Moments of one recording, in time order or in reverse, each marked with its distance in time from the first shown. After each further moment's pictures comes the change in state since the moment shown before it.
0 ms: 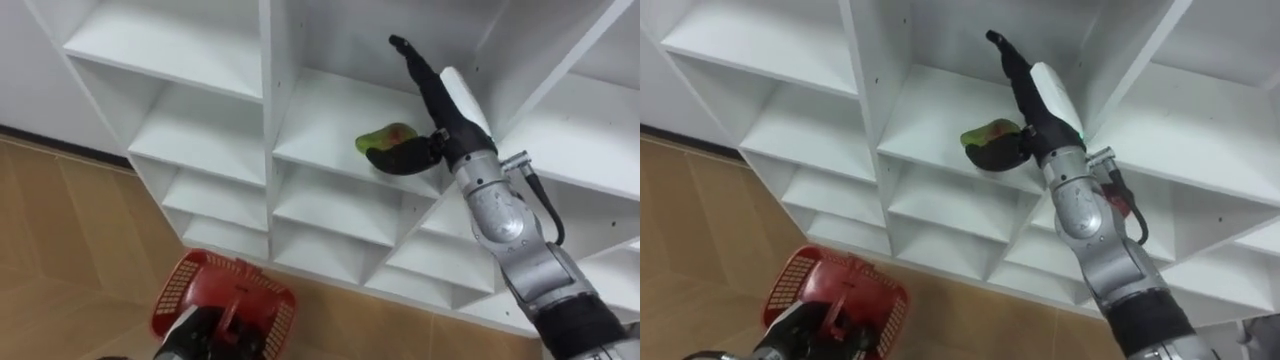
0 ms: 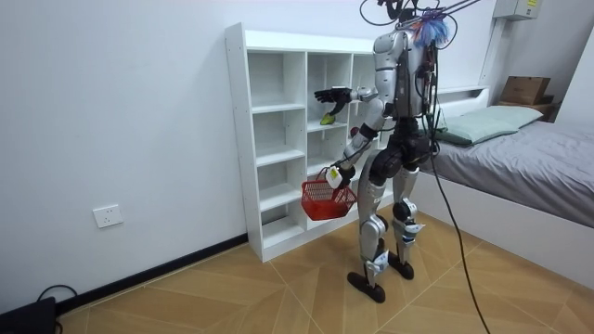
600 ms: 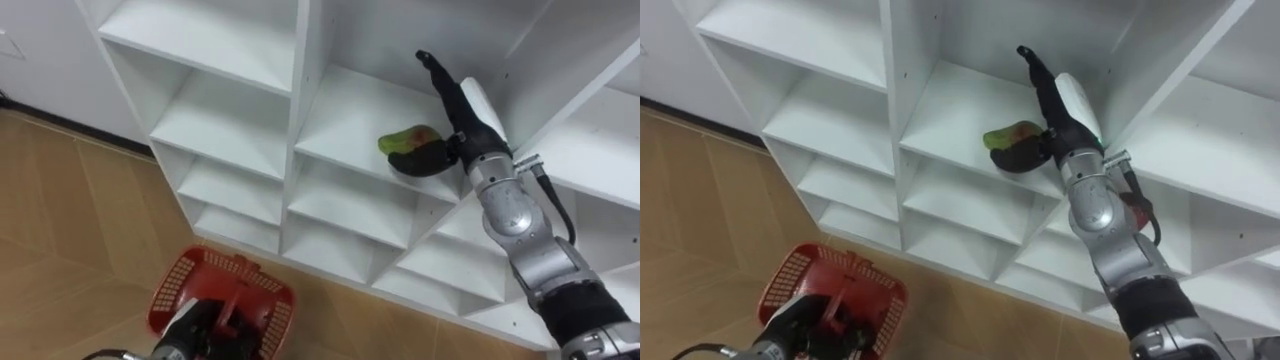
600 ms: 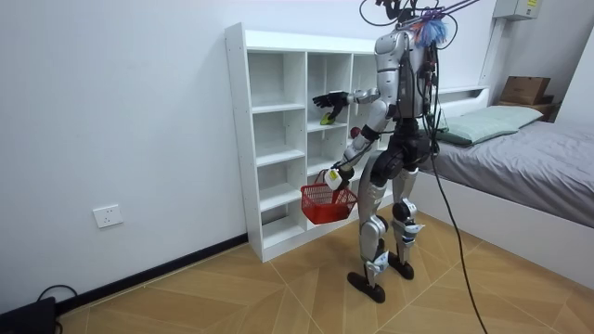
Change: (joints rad) left arm 0.000 0.010 -0.001 -0.042 -0.002 0.008 -0.021; right arm -0.085 -0.013 -0.027 0.215 0.026 -0.003 -0.010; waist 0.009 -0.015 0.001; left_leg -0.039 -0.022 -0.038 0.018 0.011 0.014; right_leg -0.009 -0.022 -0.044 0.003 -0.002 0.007
